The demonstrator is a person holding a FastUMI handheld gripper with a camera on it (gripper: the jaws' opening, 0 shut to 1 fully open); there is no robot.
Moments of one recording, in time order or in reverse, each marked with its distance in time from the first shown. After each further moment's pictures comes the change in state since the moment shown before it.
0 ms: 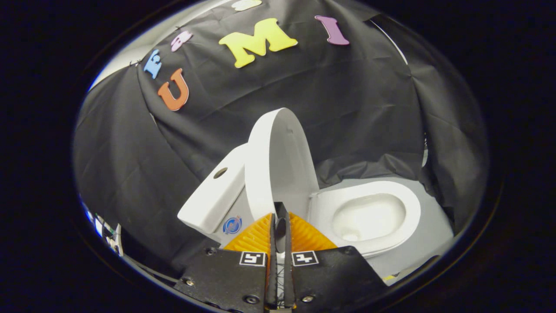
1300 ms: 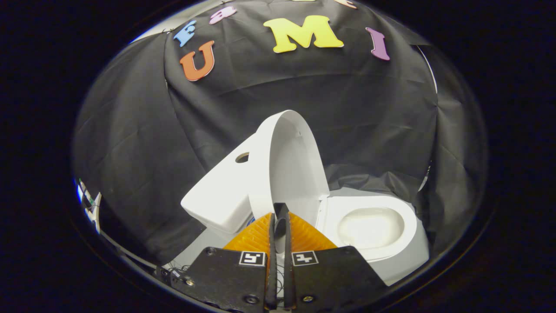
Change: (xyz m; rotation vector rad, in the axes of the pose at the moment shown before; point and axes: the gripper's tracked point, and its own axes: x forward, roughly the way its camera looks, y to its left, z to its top) arm 0.032 0.077 -0.013 -0.207 0.048 -0.055
